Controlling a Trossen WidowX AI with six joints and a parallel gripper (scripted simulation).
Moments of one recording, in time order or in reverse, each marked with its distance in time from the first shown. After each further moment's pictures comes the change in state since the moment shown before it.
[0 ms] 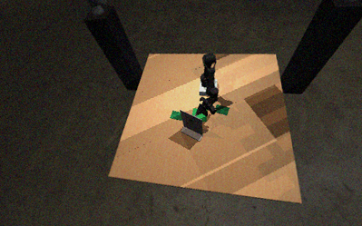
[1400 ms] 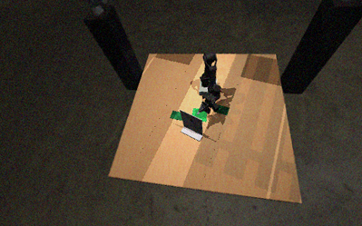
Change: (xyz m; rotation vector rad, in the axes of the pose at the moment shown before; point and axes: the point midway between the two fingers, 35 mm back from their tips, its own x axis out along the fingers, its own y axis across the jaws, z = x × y) arm -0.029 0.001 0.000 -0.006 0.000 0.004
